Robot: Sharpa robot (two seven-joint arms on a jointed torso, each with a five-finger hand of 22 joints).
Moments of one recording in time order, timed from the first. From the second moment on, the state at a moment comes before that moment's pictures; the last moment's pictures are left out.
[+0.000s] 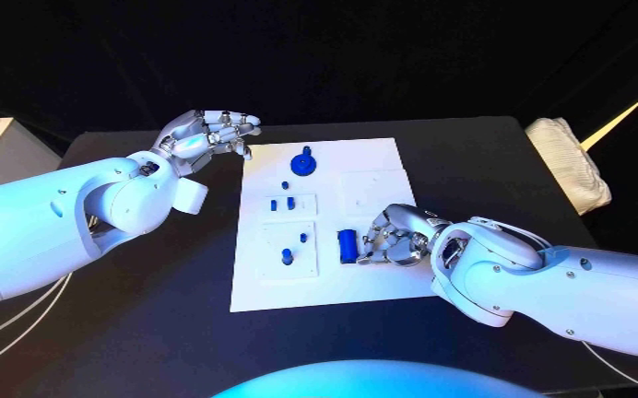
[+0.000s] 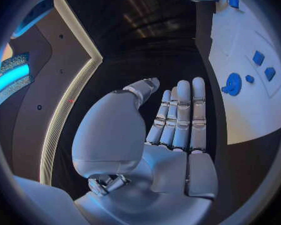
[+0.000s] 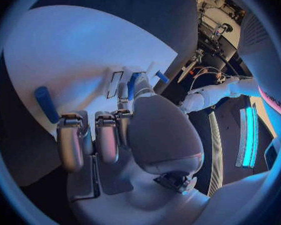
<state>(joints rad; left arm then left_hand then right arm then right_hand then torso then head) 1.21 -0.94 -0.06 1.48 -0.10 -0.09 0.38 1.33 -0.18 0.48 0.06 0.29 0.88 0.20 0.19 0.34 0.89 0.14 0.46 0.14 0.96 0.07 1.04 0.45 0.17 0.86 0.17 0.83 0.67 1.09 -0.97 -0.18 1.88 -1.32 -0.41 -0.44 1.41 -0.03 -0.07 0.27 0.06 1.06 0.06 0.39 0.49 1.46 -0.01 1.43 1.32 1.47 -0.07 1.56 1.31 0.02 1.47 0.04 1.54 1.31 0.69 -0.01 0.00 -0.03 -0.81</state>
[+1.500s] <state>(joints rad) 1.21 -0.94 -0.06 1.48 -0.10 -0.09 0.38 1.34 -0.18 0.47 0.06 0.29 0.88 0.20 0.19 0.34 0.89 0.14 0.46 0.14 0.96 0.07 1.04 0.45 0.17 0.86 0.17 0.82 0.67 1.13 -1.22 -0.19 1.91 -1.40 -0.49 -0.43 1.32 -0.11 -0.02 0.29 0.08 1.01 0.09 0.32 0.46 1.46 0.01 1.42 1.31 1.47 -0.06 1.56 1.31 0.02 1.47 0.04 1.54 1.31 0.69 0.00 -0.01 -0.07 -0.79</state>
